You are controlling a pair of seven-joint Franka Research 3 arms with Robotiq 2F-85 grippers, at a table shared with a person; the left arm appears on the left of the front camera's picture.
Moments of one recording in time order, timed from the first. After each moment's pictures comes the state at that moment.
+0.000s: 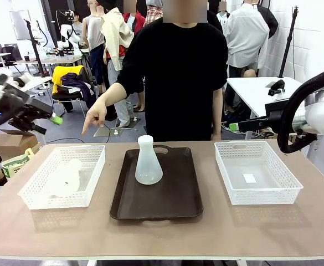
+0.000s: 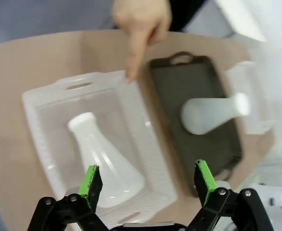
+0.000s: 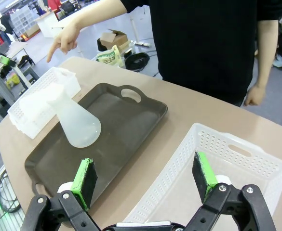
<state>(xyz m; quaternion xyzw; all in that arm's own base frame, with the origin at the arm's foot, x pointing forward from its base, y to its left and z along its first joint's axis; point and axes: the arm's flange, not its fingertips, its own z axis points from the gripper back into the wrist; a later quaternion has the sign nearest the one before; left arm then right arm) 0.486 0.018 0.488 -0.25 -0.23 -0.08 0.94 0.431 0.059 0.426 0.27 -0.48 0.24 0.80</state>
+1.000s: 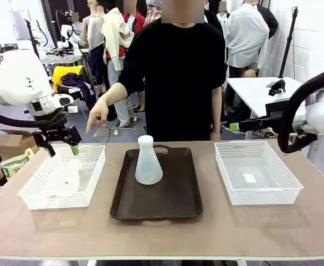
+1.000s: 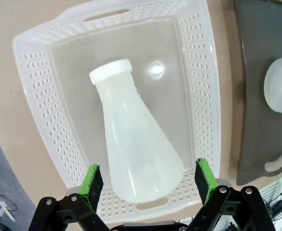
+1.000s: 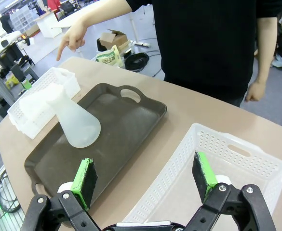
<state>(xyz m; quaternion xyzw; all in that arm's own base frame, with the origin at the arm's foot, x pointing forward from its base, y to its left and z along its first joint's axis) 0.547 -0.057 0.420 -0.06 -0.01 -0.06 1.00 0.431 0.058 0.427 0.26 -0.48 0.24 0.80</state>
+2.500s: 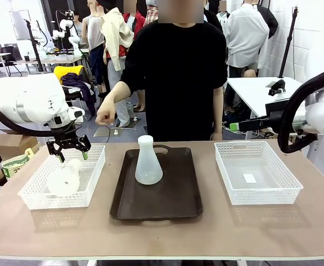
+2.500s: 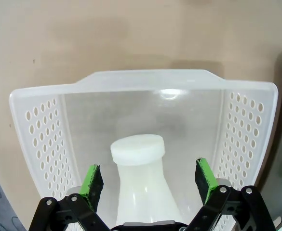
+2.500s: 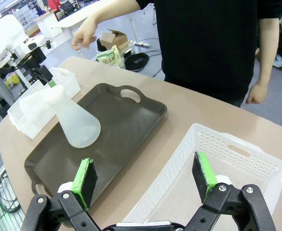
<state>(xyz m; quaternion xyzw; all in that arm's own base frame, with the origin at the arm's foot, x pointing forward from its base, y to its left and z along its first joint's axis) 0.610 -0.057 0.355 -0.02 -0.04 0.04 1.00 0.431 0.058 0.427 0.26 -0.48 0.24 0.80</state>
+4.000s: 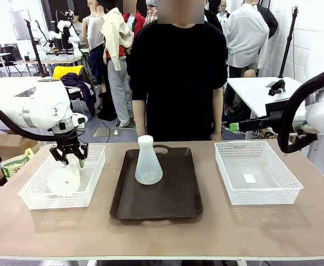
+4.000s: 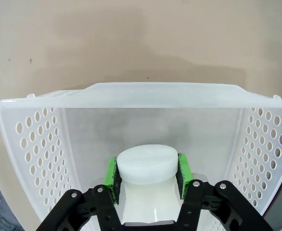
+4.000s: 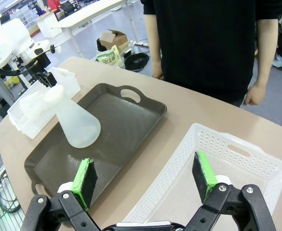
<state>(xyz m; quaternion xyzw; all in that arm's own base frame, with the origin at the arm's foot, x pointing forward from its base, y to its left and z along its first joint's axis) 0.616 -0.060 0.330 0.00 -0.02 0.04 1.00 0.431 0.058 0.427 0.26 -0.48 0.24 0.80</state>
